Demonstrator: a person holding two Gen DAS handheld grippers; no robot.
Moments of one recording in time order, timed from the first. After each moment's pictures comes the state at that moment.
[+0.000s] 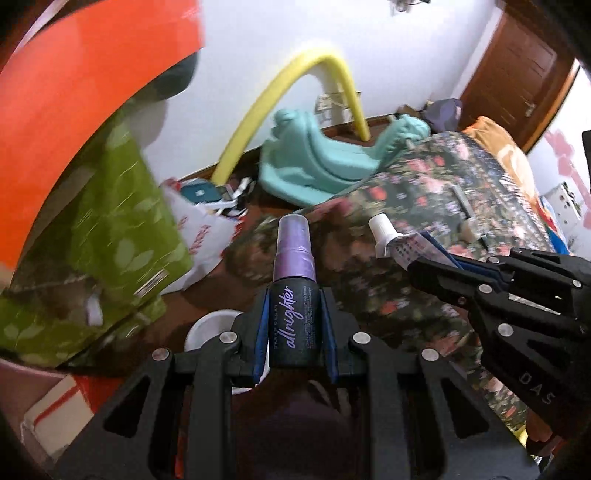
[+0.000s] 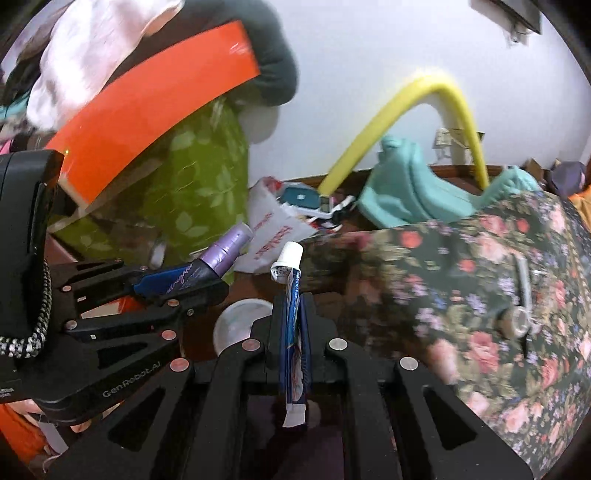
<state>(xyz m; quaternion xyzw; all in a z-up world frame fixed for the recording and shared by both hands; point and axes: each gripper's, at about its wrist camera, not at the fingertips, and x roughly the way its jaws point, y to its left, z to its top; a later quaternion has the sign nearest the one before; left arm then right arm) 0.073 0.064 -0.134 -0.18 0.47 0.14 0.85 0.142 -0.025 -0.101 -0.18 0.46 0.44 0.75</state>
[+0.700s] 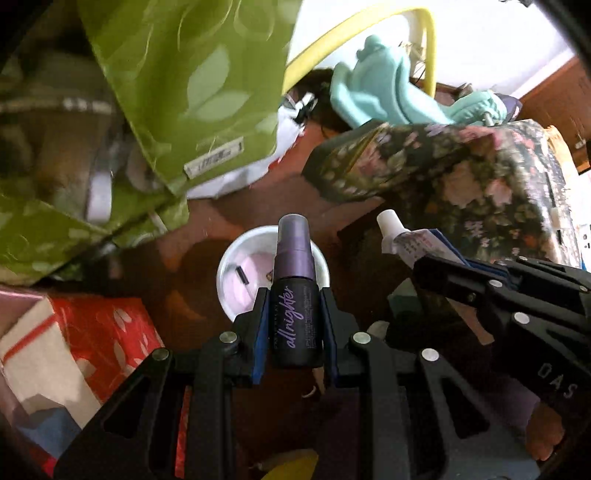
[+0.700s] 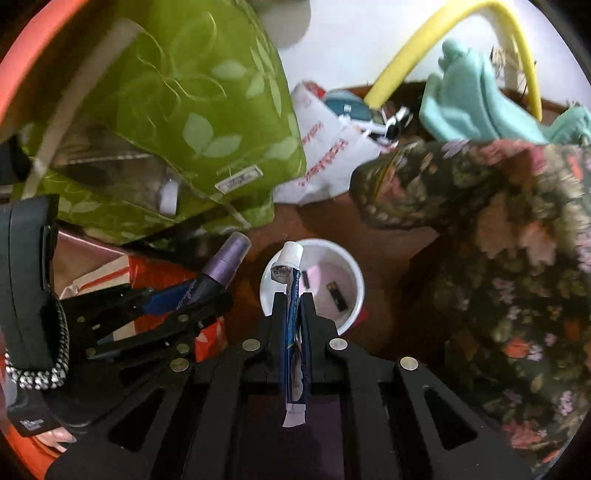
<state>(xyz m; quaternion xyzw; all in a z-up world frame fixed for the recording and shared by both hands) 0.018 0.147 -0.267 -0.29 0.56 0.18 0.75 0.119 0.074 -0.224 -0.18 0.60 0.43 0.65</state>
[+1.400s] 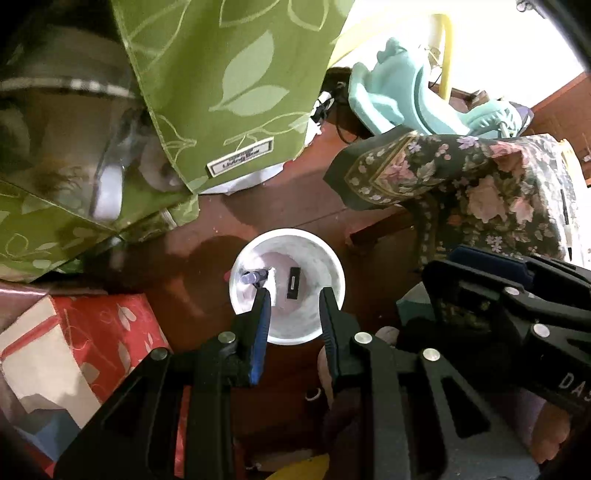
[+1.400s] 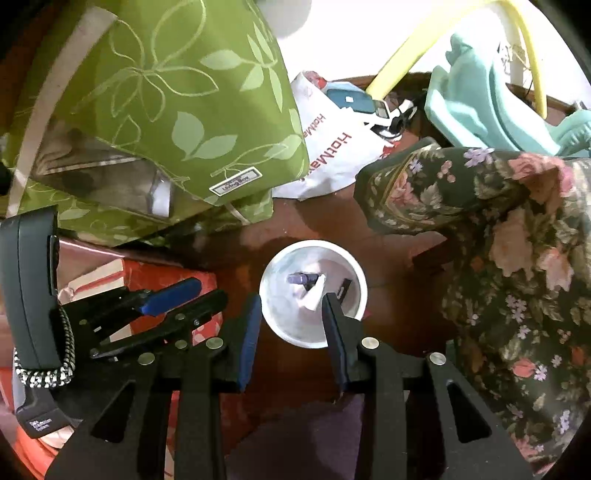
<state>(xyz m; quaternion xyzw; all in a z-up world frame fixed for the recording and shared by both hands) 0.016 0.170 -0.273 -0.30 0.56 0.19 0.75 0.123 0.089 -0.224 -0.19 0.61 0.42 0.65</state>
